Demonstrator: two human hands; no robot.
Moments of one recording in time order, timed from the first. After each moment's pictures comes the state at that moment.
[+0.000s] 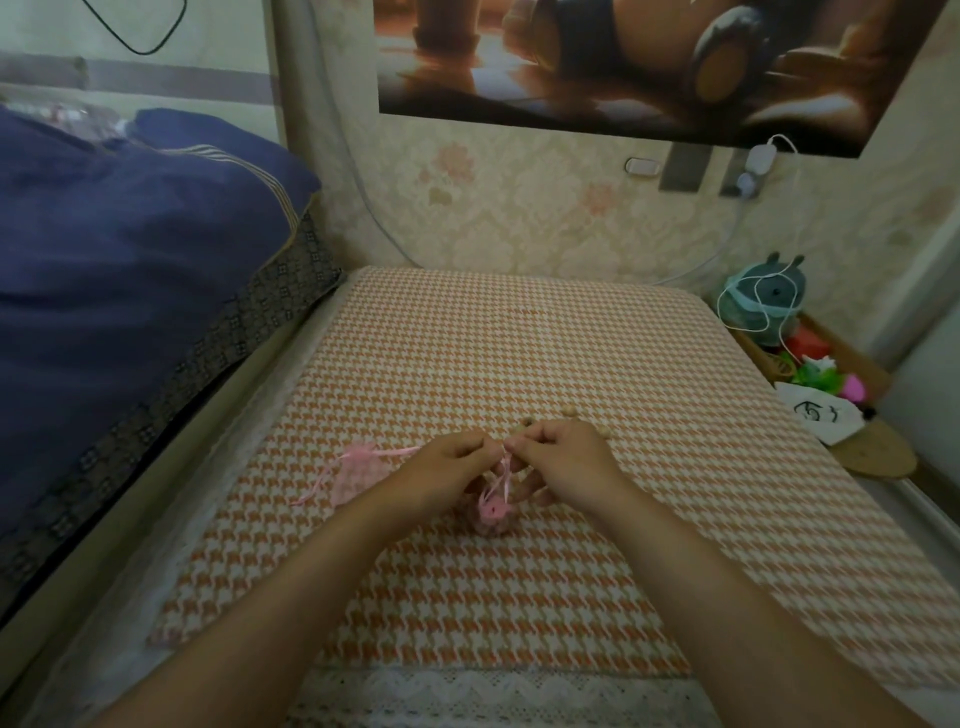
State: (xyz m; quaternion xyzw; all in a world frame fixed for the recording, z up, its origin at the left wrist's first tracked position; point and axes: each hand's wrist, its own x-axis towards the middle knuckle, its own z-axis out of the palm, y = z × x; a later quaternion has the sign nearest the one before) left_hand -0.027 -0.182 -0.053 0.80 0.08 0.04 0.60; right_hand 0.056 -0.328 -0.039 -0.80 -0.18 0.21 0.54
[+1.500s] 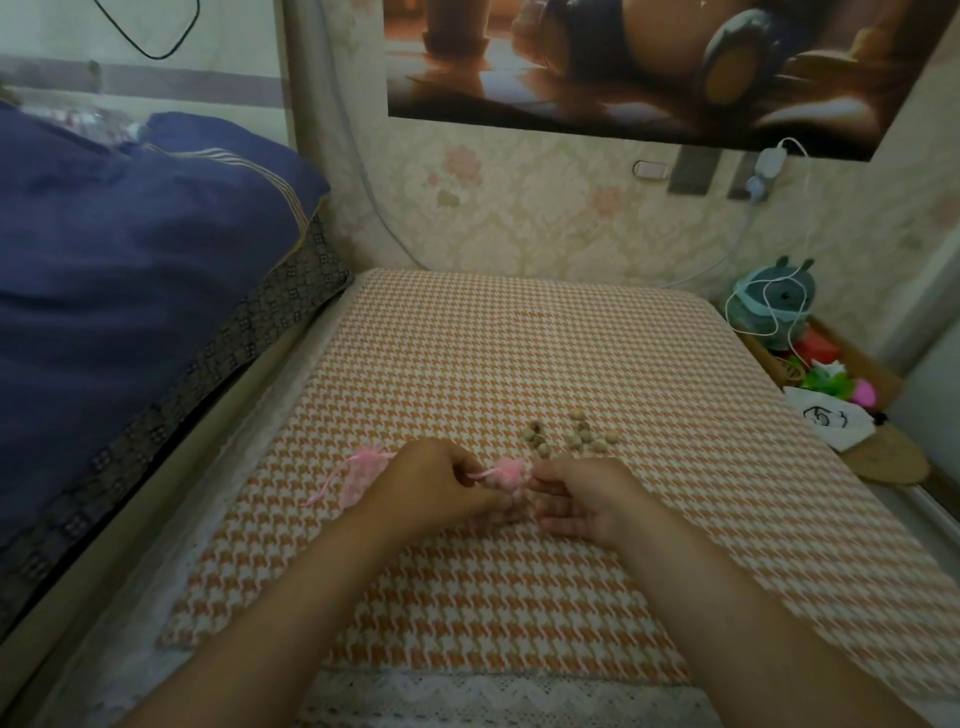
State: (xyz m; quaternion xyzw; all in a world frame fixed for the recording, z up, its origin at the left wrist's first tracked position) left_hand -0.041 -0.170 -0.055 0.93 0.13 0.10 0.34; right_hand 0.063 -0.330 -0.054 -0.72 0.06 0.37 0.59
